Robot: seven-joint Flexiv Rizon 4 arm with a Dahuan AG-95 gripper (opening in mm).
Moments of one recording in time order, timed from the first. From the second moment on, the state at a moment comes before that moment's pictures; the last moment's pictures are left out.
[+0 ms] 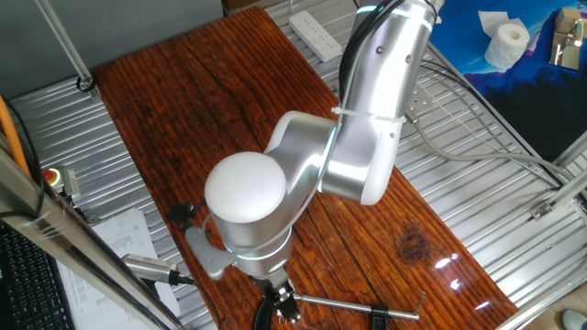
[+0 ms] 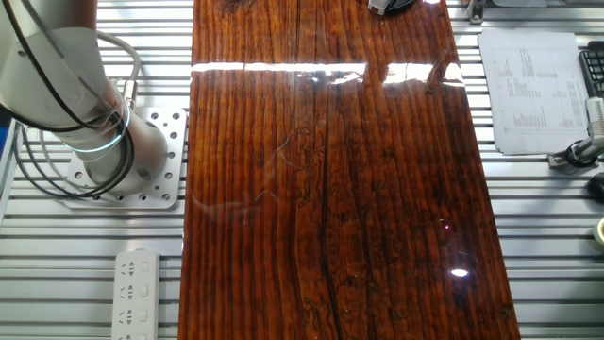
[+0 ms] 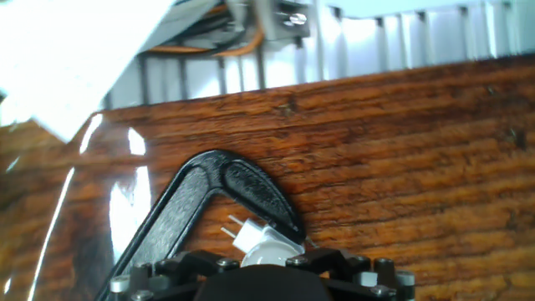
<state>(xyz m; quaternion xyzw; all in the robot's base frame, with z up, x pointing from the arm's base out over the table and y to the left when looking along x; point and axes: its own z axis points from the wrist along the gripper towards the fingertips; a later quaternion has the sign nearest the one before) 0.569 0.403 0.135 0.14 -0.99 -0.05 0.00</state>
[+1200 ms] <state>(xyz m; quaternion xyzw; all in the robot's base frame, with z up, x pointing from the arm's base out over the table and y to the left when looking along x) 0.563 0.409 0.149 0.59 -0.80 -0.03 0.01</state>
